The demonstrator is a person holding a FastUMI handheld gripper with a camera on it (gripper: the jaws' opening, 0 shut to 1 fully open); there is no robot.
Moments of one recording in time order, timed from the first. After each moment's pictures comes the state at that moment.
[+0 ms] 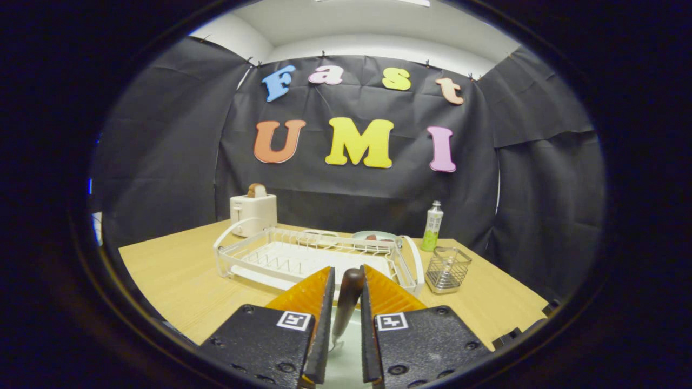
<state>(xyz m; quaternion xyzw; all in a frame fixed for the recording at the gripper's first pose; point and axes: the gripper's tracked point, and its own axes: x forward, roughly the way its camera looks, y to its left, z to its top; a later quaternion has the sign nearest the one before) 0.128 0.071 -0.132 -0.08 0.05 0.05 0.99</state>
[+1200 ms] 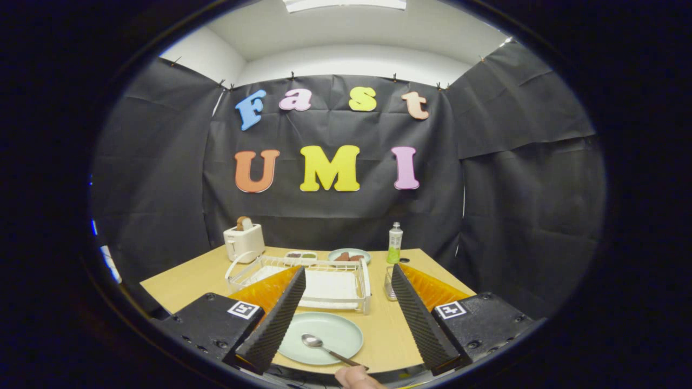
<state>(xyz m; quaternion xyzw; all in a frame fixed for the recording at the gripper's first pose) 0.006 0.021 -0.015 -0.04 0.03 0.01 1.00</state>
